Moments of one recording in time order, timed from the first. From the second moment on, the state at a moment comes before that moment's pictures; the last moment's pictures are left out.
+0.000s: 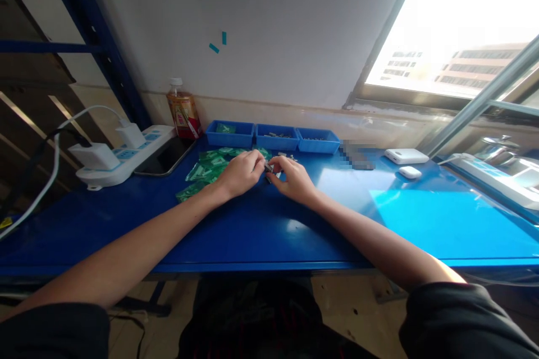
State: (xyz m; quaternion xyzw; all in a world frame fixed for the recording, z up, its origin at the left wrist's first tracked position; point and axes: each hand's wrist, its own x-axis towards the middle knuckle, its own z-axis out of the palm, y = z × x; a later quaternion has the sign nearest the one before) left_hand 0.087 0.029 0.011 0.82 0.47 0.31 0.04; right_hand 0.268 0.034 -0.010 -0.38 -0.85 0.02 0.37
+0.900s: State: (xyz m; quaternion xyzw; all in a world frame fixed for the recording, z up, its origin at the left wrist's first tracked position) left_hand 0.083 0.027 0.016 0.86 0.43 0.28 0.00; right_hand 0.264 0.033 -0.011 -0.39 -0.82 0.05 0.41
